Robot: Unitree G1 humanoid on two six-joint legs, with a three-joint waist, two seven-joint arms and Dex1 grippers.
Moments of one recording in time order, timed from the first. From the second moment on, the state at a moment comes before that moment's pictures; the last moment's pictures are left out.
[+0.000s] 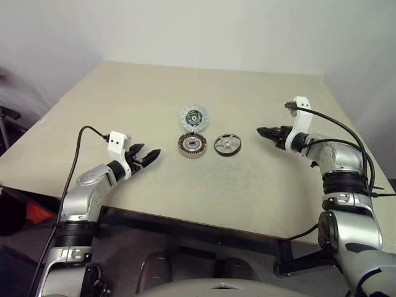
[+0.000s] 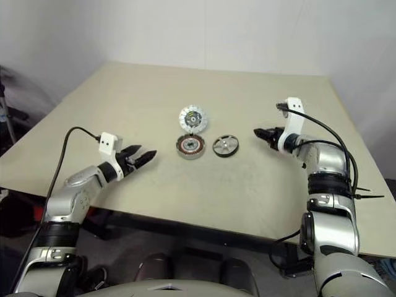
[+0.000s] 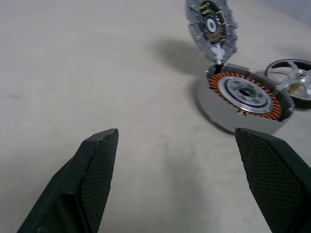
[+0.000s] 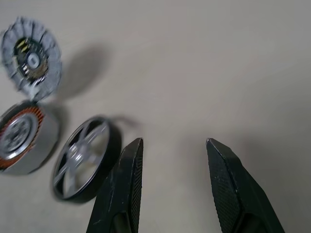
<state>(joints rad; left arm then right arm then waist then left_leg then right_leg) -0.30 0.38 0.12 0.12 -0.39 0.46 -0.63 -0.68 -0.48 -0.25 0.46 0.32 0.89 0.63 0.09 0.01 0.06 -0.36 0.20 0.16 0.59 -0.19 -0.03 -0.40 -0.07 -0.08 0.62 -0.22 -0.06</state>
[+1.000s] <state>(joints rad) -0.27 0.41 0.12 0.11 -0.38 0.46 -0.63 -0.68 -0.34 -0.44 0.57 0.43 0.91 0.34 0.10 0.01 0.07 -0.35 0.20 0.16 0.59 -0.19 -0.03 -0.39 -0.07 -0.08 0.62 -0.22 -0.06</state>
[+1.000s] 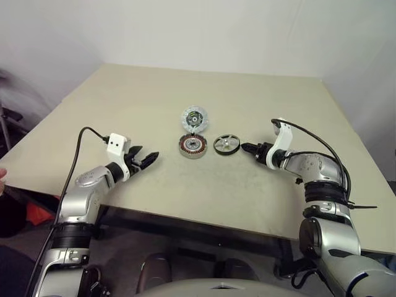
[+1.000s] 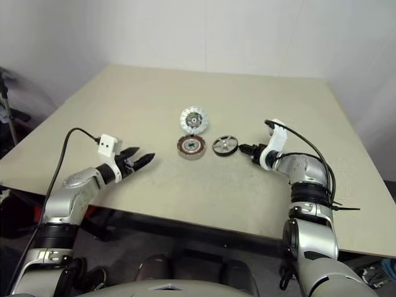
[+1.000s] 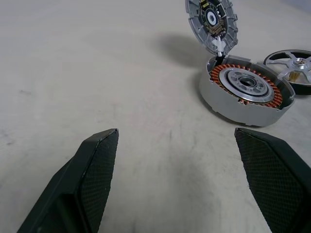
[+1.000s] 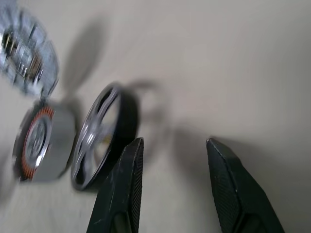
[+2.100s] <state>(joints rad) -0.27 0.41 0.12 0.11 -0.37 0.46 -0.63 -0.66 -0.20 -0.46 0.34 0.66 1.24 0.29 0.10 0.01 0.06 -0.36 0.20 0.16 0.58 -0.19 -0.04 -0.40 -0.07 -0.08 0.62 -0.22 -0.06</state>
